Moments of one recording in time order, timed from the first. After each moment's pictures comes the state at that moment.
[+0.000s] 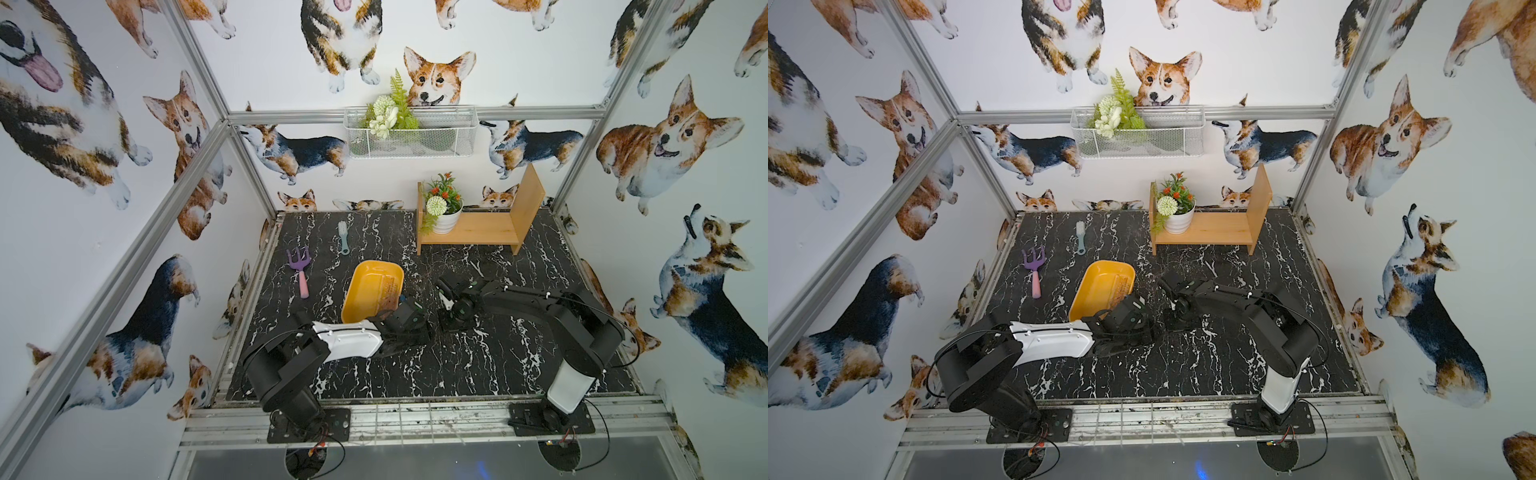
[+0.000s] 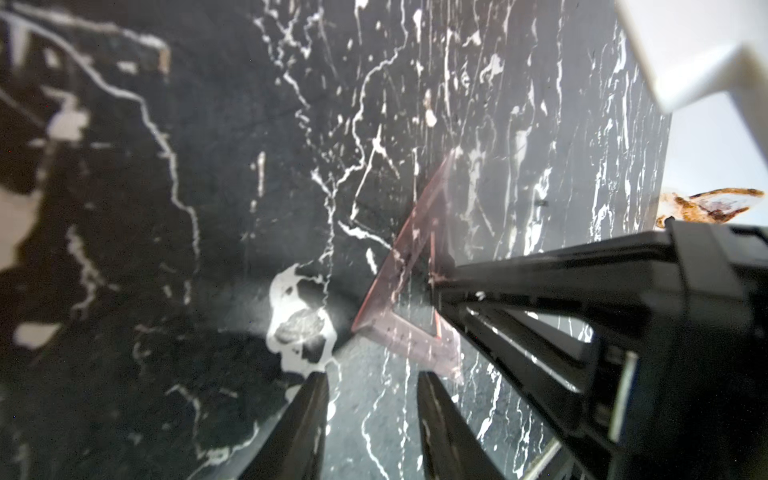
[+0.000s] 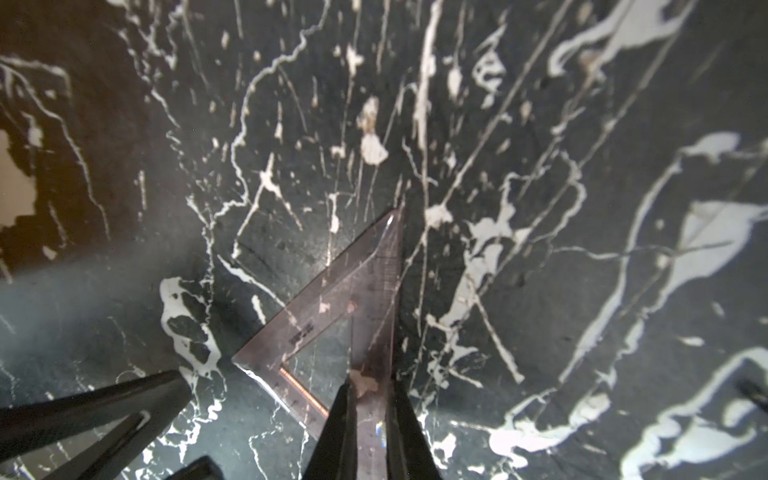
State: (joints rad) left arm -0.88 1.62 0.71 0.02 0.12 -1.05; right arm 0.68 1.78 1.00 -0.64 -0.12 0.55
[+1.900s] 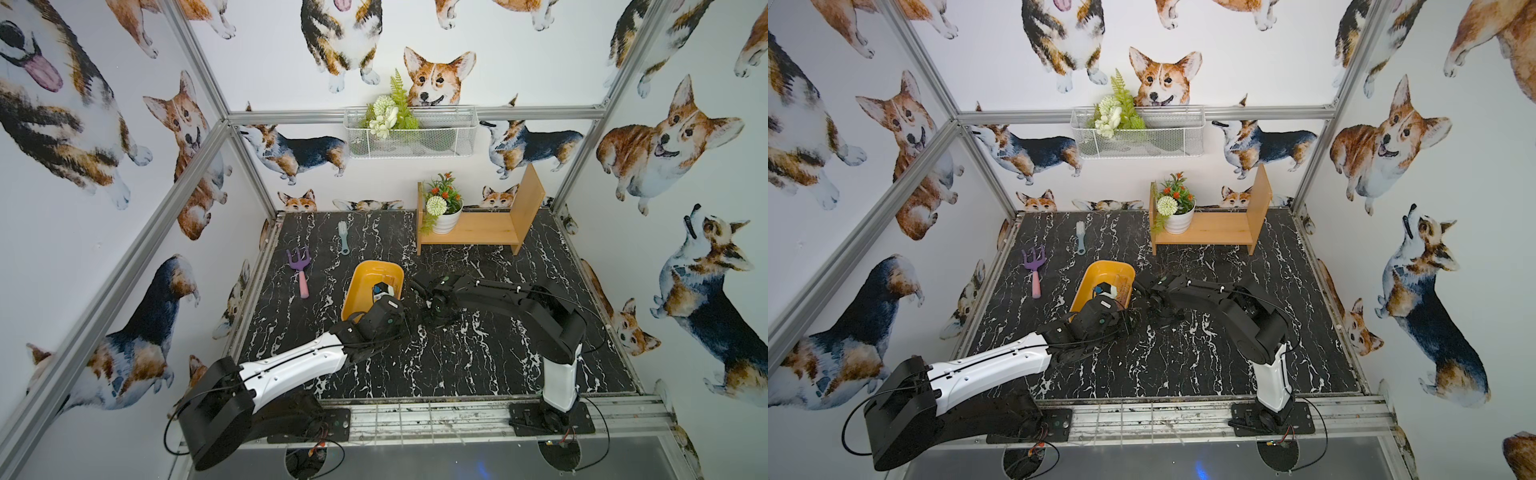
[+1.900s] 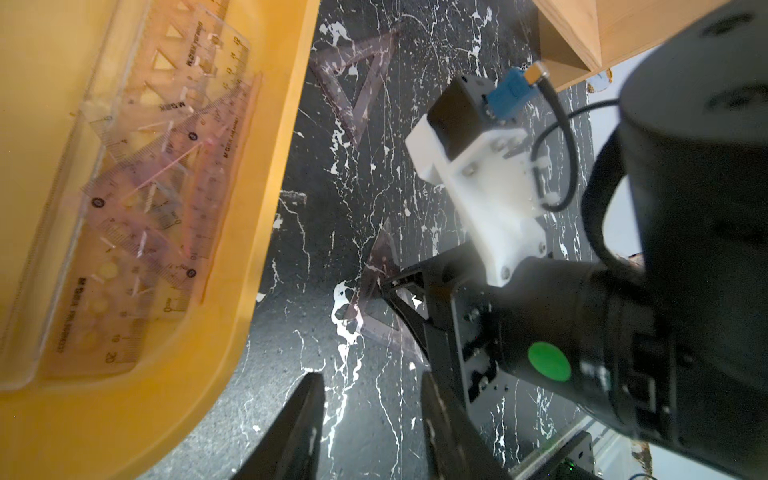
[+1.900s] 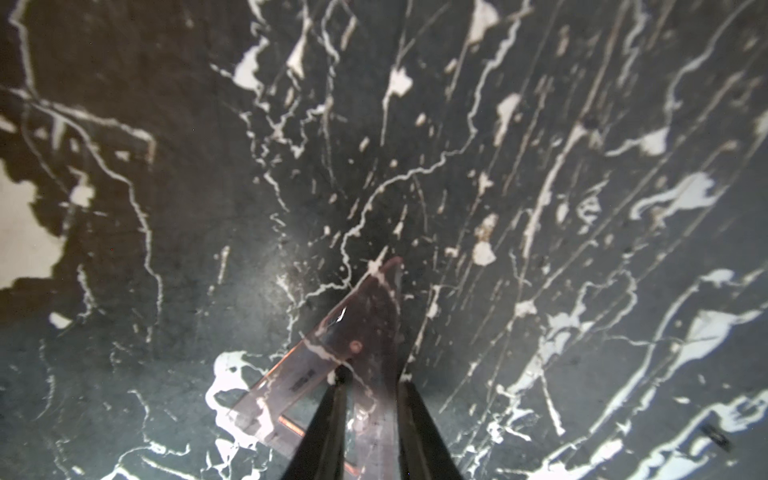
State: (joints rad) left arm -0.84 1.22 0.63 -0.17 -0.07 -1.01; right arm 0.79 1.93 1.27 -0.80 0.07 0.54
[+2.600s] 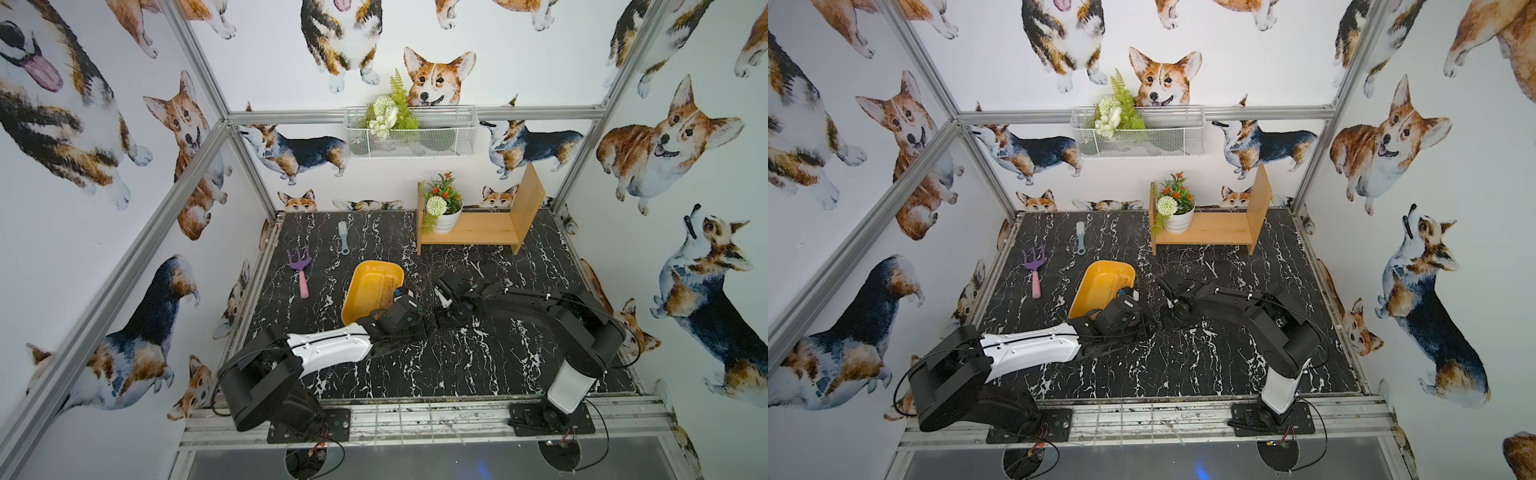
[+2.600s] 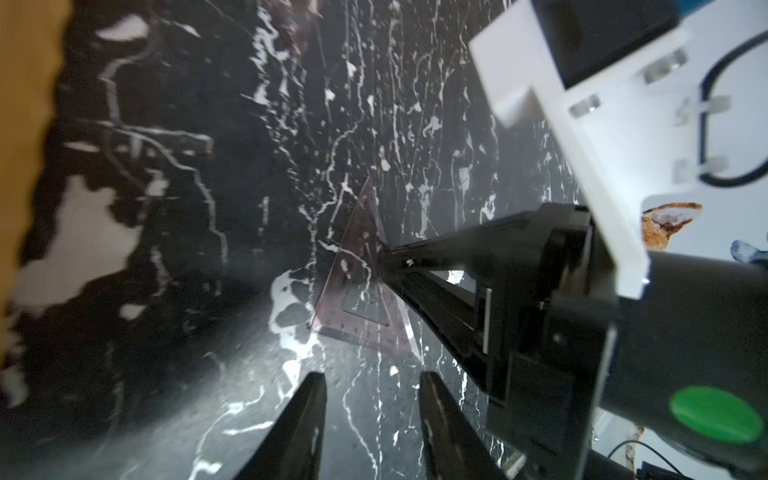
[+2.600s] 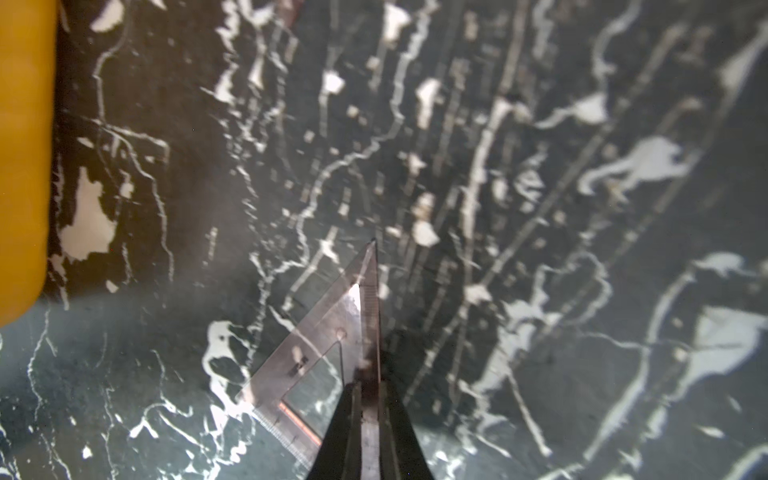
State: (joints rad) left arm -0.90 1.51 0.71 -0.02 0.06 -1.02; right arm 0.67 1.74 0.96 -0.53 -0.08 0.51
